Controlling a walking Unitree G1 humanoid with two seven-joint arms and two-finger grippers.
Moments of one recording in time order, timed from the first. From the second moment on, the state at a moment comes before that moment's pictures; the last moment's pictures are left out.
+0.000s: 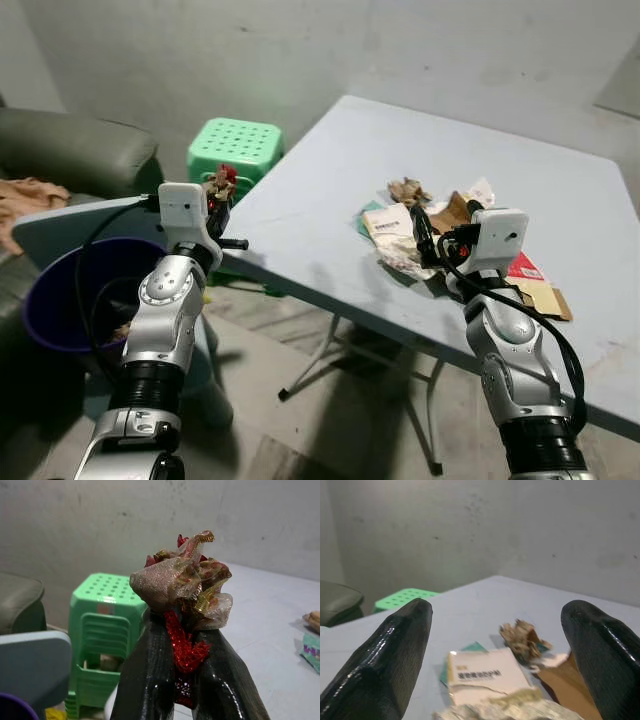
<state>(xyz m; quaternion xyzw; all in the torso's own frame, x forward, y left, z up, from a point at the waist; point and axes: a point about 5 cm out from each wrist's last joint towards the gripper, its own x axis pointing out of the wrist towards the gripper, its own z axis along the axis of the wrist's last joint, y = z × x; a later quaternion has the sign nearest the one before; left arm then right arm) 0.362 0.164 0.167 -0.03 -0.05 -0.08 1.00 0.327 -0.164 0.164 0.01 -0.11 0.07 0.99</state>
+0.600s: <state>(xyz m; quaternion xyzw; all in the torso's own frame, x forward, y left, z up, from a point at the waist) 0.365 0.162 0.165 -0.05 -0.05 -0.07 1.00 0.326 -0.171 0.164 0.00 -0.12 0.06 0.99</state>
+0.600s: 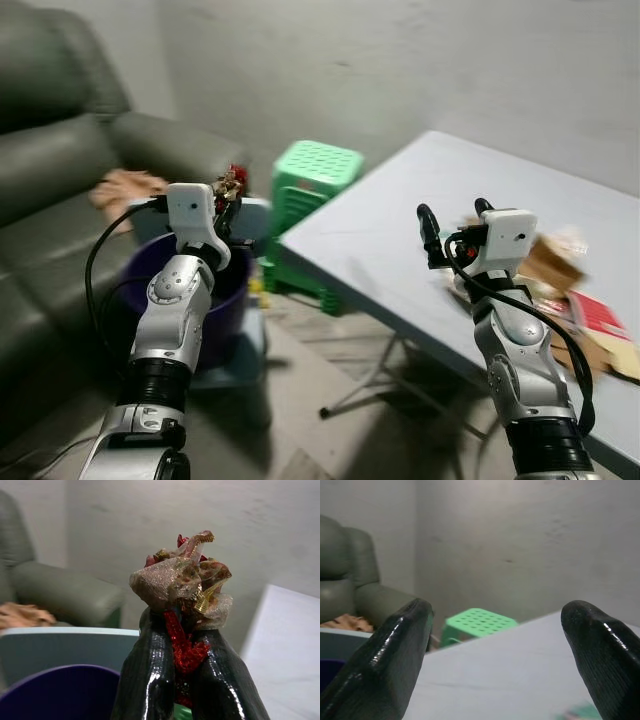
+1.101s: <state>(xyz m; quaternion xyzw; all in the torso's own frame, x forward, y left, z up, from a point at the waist) 0.364 0.176 0.161 -0.05 -0.03 -0.04 1.00 0.328 -0.164 0.165 -0.01 -0.12 0.09 0.99</state>
